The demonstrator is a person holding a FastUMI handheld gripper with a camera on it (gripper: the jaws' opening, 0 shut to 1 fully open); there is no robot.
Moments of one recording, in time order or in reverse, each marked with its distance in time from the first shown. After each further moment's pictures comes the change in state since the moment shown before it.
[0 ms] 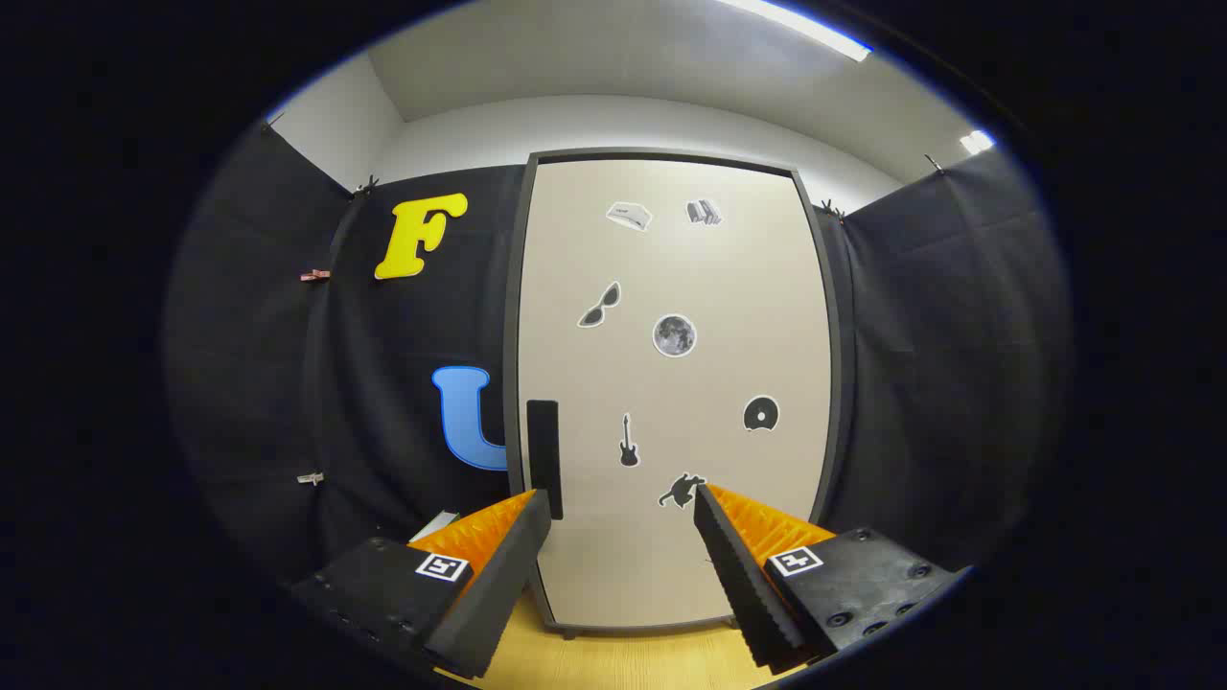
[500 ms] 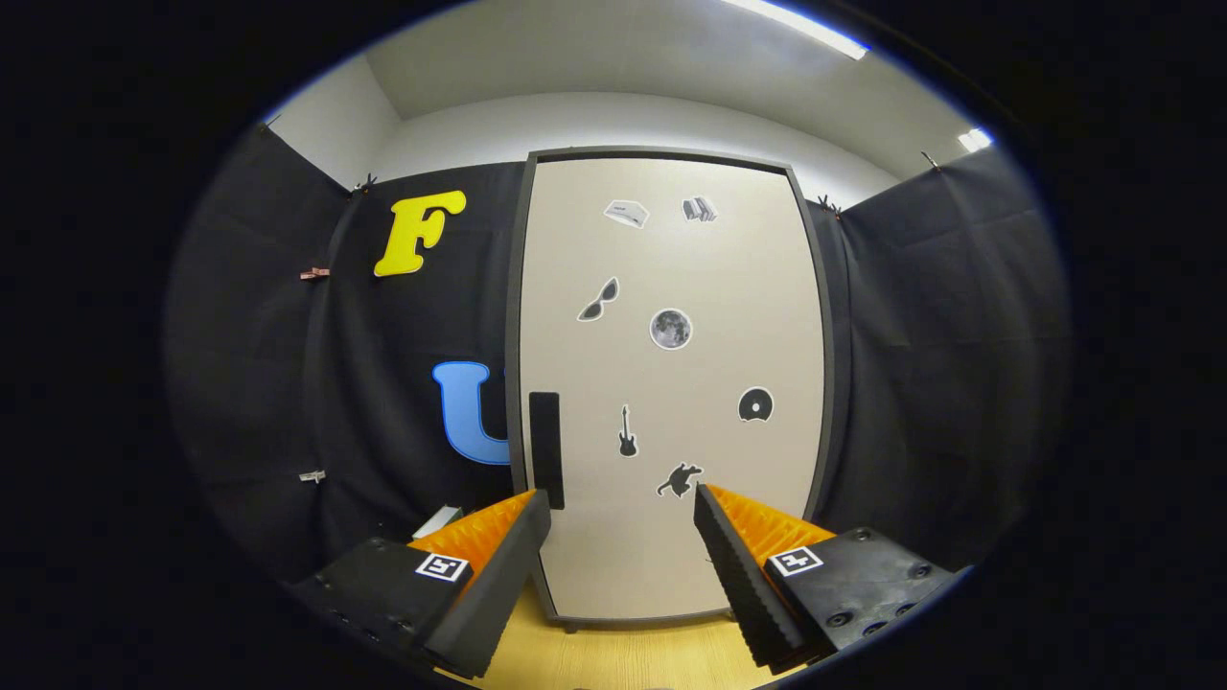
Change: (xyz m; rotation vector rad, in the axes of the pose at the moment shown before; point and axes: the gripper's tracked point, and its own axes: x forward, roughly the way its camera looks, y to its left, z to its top) arm -0.010 -0.001 -0.005 -0.001 0.021 -0.011
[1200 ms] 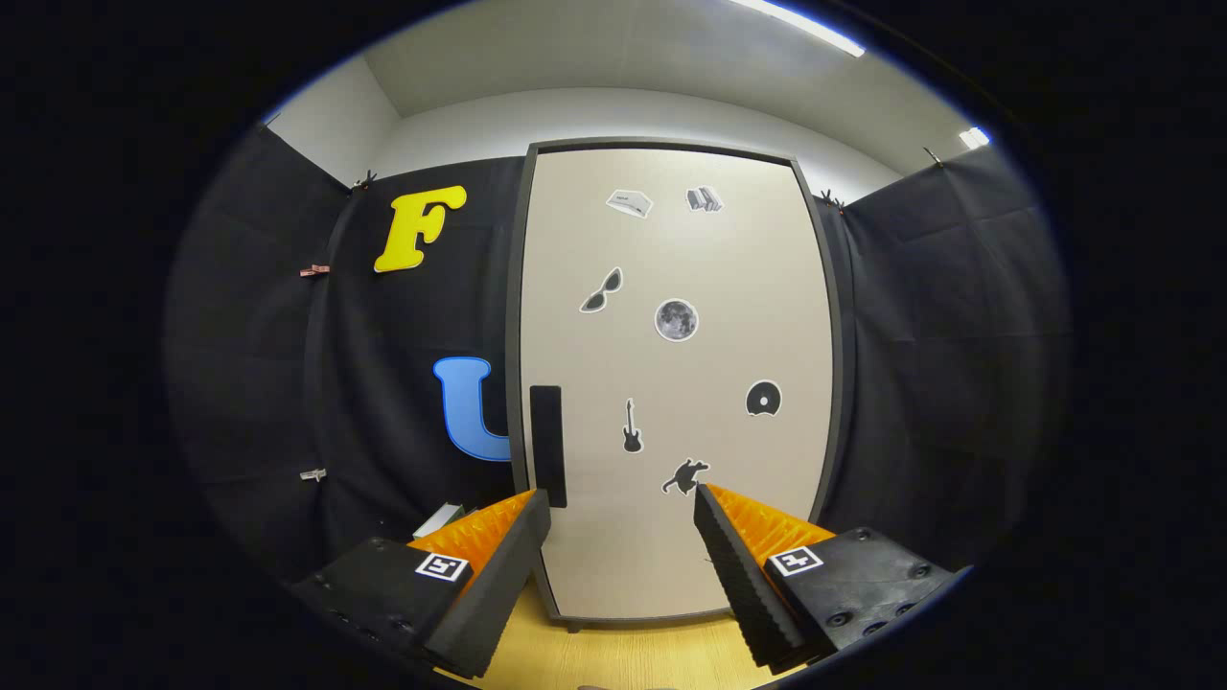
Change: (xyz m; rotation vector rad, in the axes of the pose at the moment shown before) arm 0.015 0.007 -0.008 0.013 0.013 0.014
